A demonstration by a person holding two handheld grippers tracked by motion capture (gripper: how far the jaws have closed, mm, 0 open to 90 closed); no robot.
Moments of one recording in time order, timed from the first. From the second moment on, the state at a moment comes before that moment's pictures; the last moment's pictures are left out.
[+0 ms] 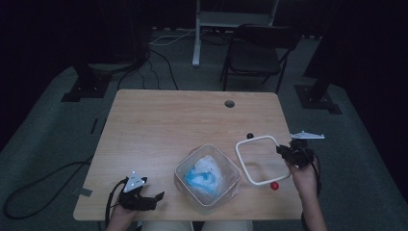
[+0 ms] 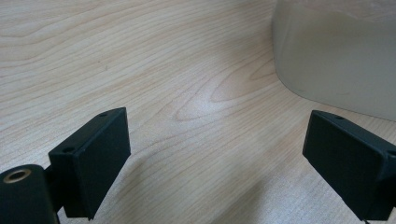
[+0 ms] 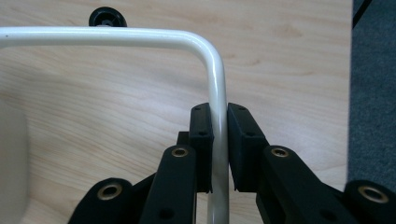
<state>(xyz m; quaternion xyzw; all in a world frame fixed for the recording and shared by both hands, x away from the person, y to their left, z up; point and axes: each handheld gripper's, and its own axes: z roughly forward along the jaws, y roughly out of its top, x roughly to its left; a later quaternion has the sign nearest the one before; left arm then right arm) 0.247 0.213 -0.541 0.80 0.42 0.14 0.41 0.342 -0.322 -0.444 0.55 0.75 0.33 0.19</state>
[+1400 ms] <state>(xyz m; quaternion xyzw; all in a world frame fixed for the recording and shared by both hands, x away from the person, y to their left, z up) 0.246 0.213 -0.542 0.80 0.42 0.14 0.41 0.353 -0.327 -0.517 0.58 0.74 0.30 0.16</state>
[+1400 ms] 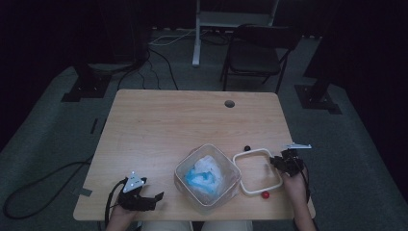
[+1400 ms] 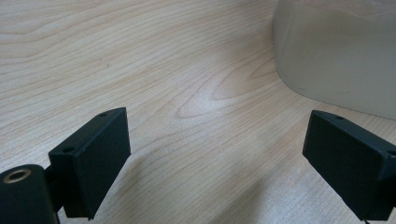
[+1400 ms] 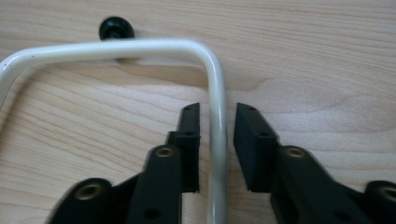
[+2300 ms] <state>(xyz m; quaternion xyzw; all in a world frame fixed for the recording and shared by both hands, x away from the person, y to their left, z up) 0.246 0.220 -0.541 0.80 0.41 0.13 0.41 0.312 -0.294 -0.496 0.45 0.80 0.39 0.08</state>
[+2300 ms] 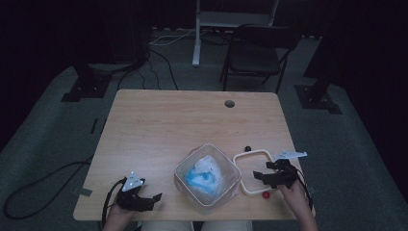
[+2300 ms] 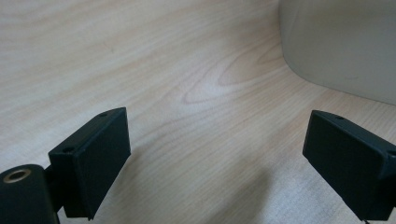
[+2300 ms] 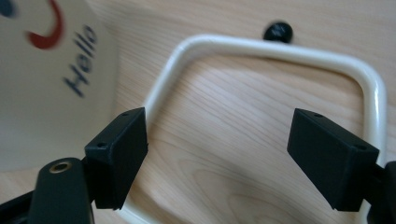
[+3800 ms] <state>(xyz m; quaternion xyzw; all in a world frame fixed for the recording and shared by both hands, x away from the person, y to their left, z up) 0.288 0.167 -0.425 0.83 0.31 0.08 0.46 0.292 -0.207 -0.419 0.38 0.81 0.45 0.02</state>
